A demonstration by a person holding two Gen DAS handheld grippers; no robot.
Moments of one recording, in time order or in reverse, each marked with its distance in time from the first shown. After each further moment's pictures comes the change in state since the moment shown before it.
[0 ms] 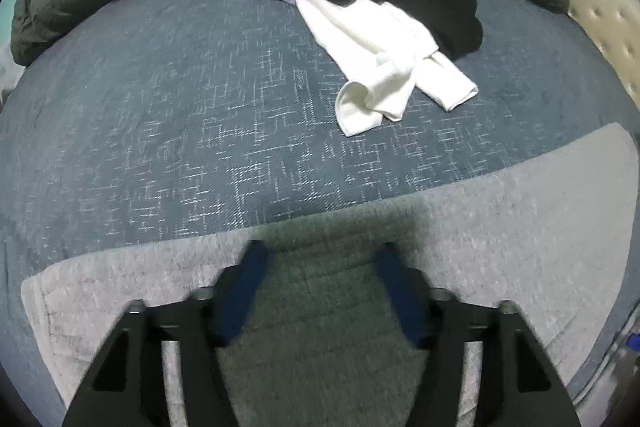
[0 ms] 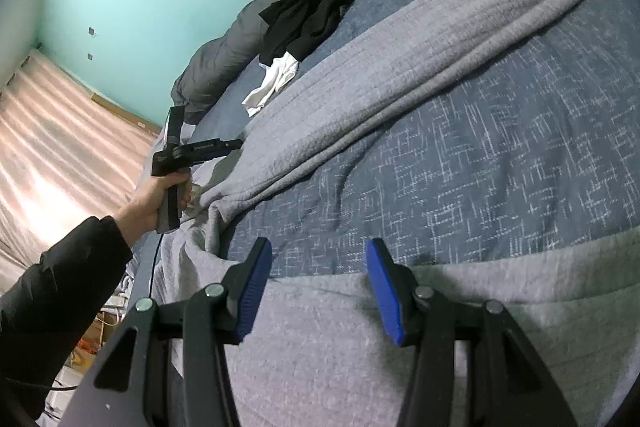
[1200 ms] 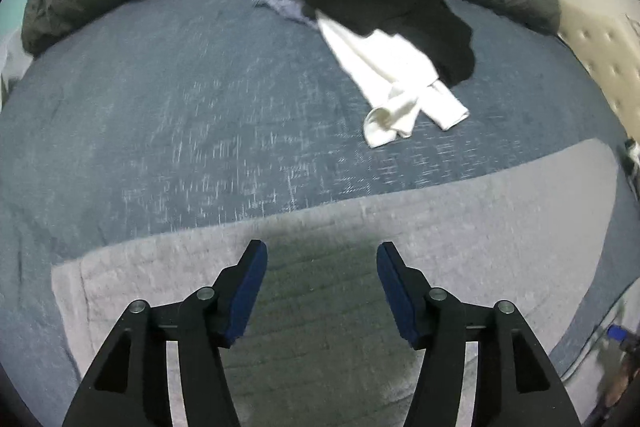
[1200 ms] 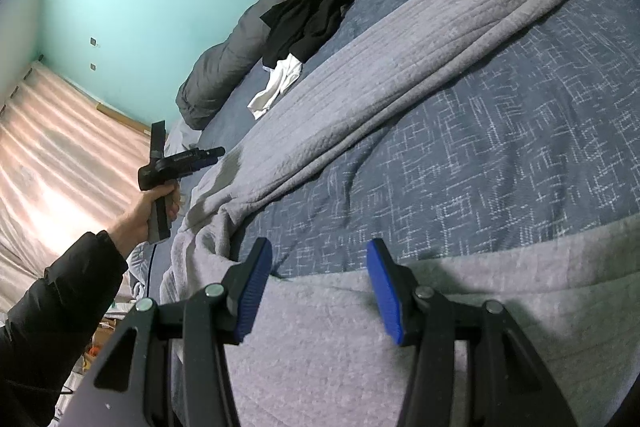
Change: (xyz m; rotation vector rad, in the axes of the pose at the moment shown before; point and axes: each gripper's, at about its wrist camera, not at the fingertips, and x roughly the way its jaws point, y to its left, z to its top) left arm -0.041 0.042 -0.003 -0.086 -0.025 -0.074; right arm -0.004 0.002 -0.001 0.024 -0.015 0.023
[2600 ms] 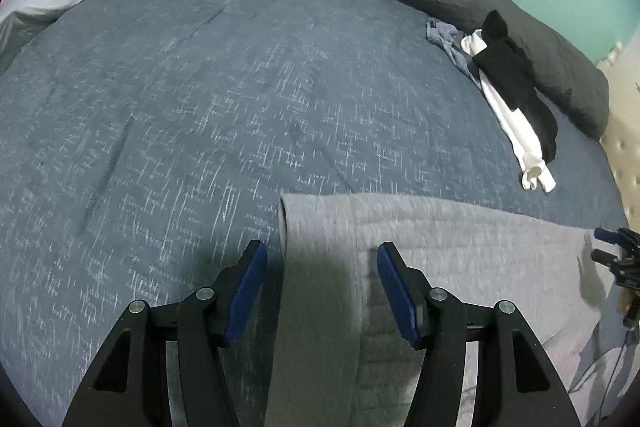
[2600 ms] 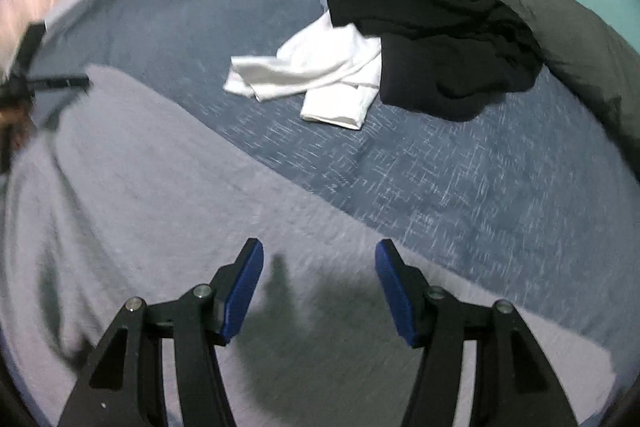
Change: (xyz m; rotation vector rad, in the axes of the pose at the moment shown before) left arm -0.026 0.186 -0.063 -0.284 -0.125 0.014; right arm 0.262 0.137 0.172 -0.844 0.358 -0.474
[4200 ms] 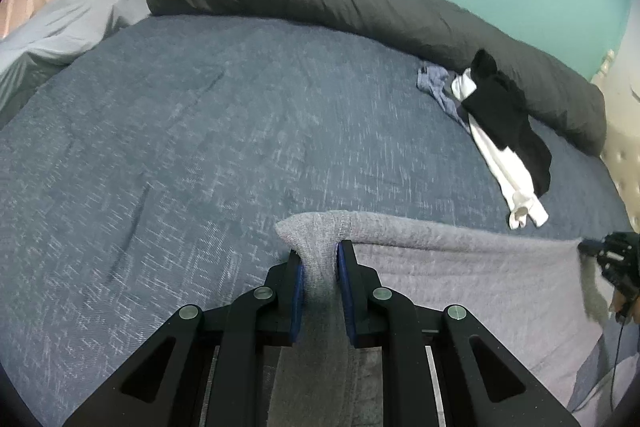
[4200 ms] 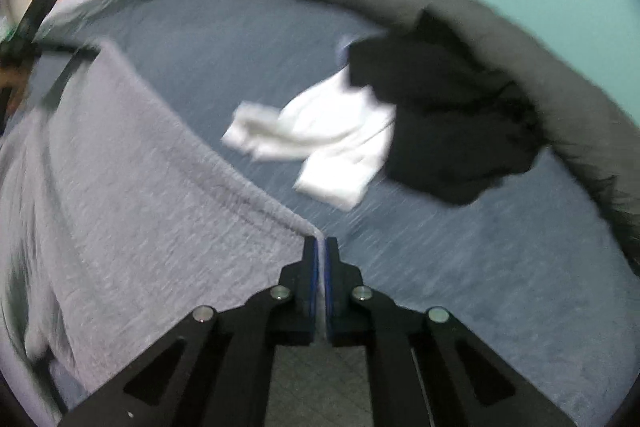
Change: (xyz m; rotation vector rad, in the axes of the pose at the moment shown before) left arm -0.036 -0.017 0.015 0.010 -0.164 0.027; right arm -0.002 0.002 0.033 -0.134 -0.229 -0.094
